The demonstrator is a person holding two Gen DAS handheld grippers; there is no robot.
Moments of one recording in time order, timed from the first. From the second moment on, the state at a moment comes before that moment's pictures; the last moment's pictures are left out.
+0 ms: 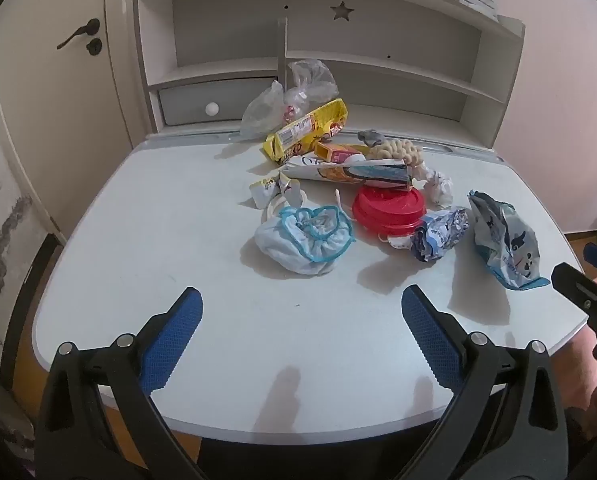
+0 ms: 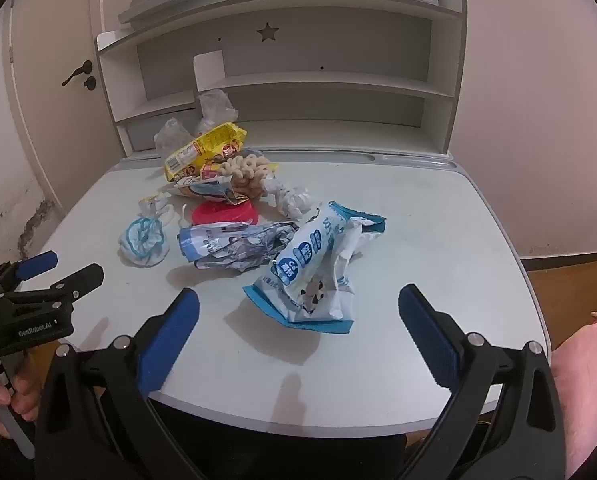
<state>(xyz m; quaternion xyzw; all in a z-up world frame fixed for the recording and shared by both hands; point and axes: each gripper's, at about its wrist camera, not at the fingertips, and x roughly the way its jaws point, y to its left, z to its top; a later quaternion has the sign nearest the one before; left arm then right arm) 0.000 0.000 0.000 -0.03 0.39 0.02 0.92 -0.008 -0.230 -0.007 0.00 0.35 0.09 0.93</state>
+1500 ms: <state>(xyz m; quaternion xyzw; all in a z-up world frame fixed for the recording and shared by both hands) -0.003 -0.005 0.000 -0.01 0.38 0.02 0.92 -0.010 -0.232 -0.002 0.00 0.35 0.09 0.93</state>
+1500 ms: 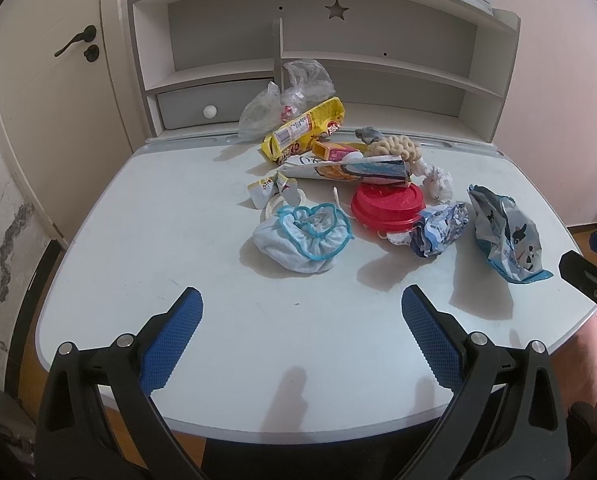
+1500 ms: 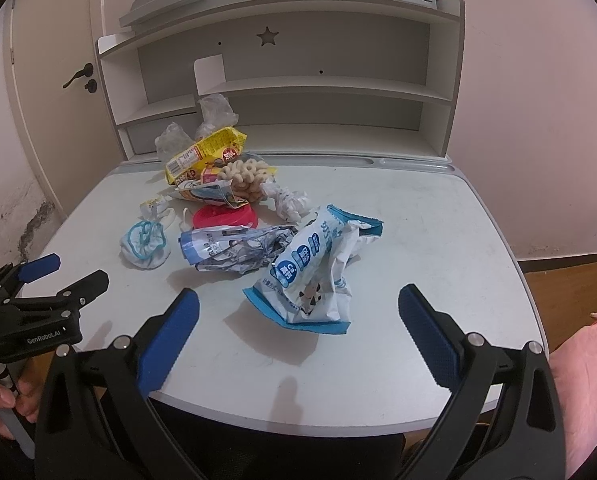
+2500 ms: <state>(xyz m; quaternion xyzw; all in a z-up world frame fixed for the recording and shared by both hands) -0.003 -0.007 -0.003 -0.01 0.39 0.02 0.92 -0.010 -0.232 -0.002 0.00 0.35 0.09 0.93</state>
